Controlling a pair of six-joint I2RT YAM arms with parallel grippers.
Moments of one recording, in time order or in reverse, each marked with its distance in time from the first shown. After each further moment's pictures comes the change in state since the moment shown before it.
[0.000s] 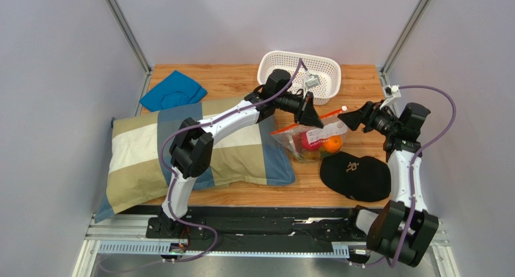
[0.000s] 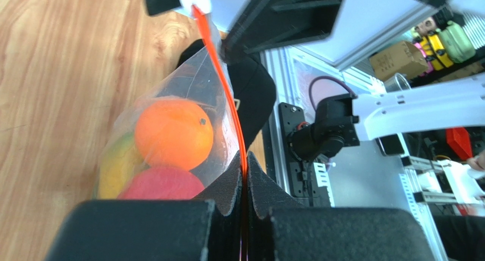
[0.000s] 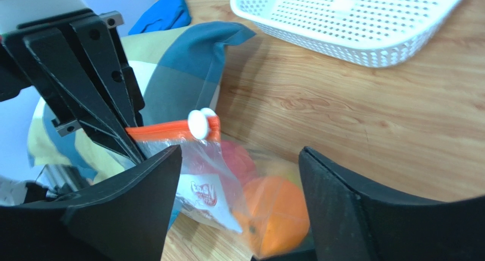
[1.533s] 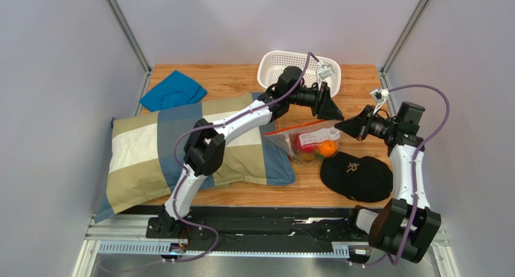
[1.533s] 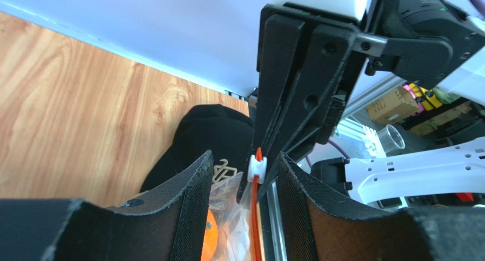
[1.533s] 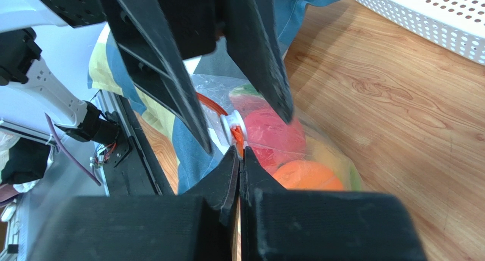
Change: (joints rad) left arm -0.059 0.134 0.220 0.169 -0.100 -0.219; right arm 0.025 0.061 0.109 -0.357 -0.298 -0.340
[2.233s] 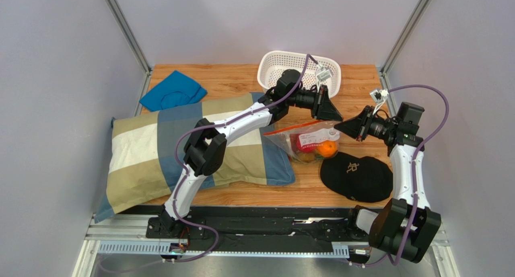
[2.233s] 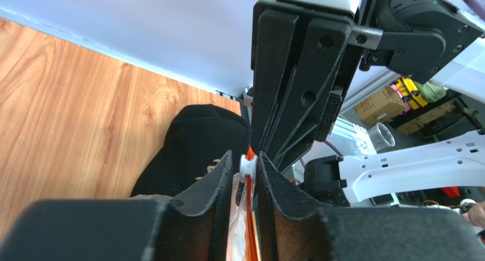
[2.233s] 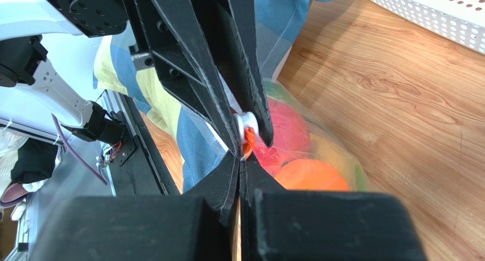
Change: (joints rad) left arm -0.007 0.010 -0.045 0.095 0.023 -0.052; right arm 0.001 0.000 0.000 -0.022 -0.004 0.002
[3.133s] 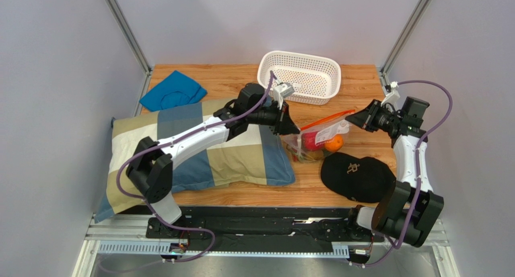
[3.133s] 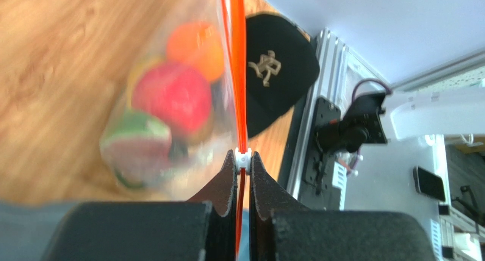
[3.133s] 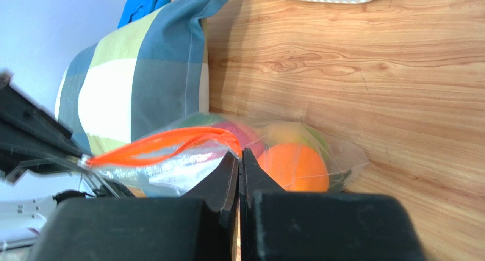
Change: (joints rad) left arm 0.071 -0.545 -0.620 -0.288 -0.254 0.273; right arm -0.051 0.102 0.050 0.058 0.320 0.261
